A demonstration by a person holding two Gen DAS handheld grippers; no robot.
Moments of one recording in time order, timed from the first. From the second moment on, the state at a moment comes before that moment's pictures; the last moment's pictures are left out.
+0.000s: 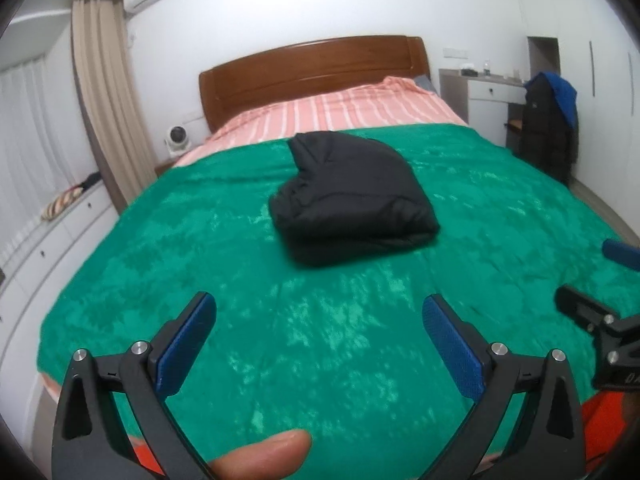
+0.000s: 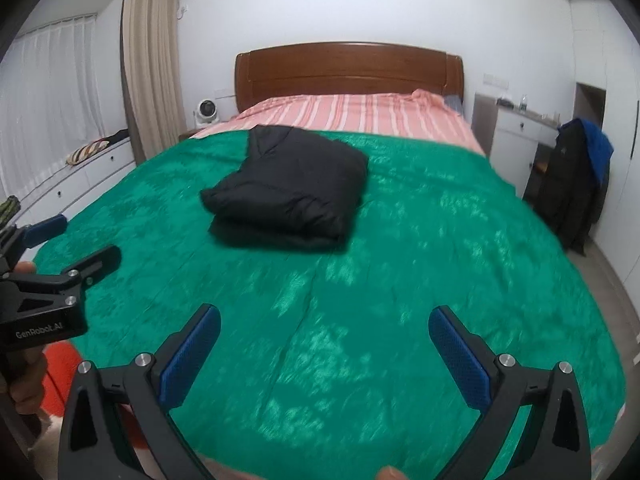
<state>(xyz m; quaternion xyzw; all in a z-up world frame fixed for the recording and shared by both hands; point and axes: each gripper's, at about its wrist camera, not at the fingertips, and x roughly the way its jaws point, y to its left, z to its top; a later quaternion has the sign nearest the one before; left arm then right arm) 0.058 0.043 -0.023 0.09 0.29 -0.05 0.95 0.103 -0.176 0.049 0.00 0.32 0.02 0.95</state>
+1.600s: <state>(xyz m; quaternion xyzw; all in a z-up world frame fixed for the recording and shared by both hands) 0.044 0.042 -0.012 0.05 0.36 -0.07 0.93 0.072 -0.165 0.078 -0.05 0.38 -0.05 0.92</state>
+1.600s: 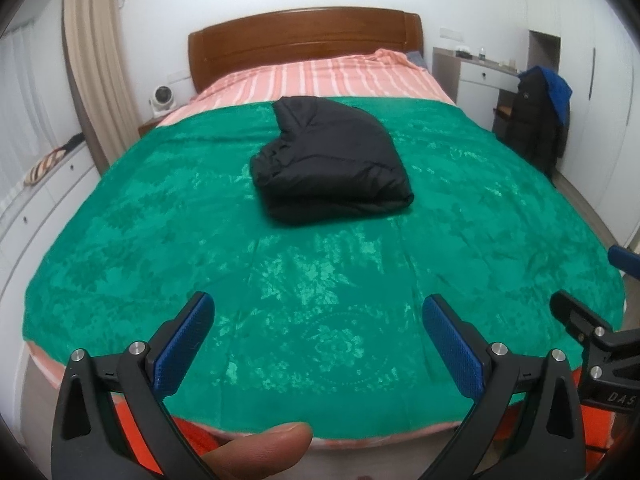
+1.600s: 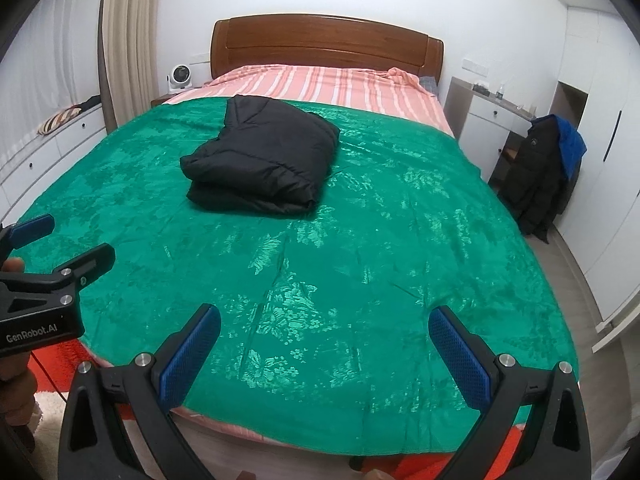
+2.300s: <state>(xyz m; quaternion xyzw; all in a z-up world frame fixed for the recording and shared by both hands) 0.043 0.036 -0.007 0.07 0.35 -0.07 0.93 0.071 -0.170 0.084 -0.05 0.38 -0.05 0.92</state>
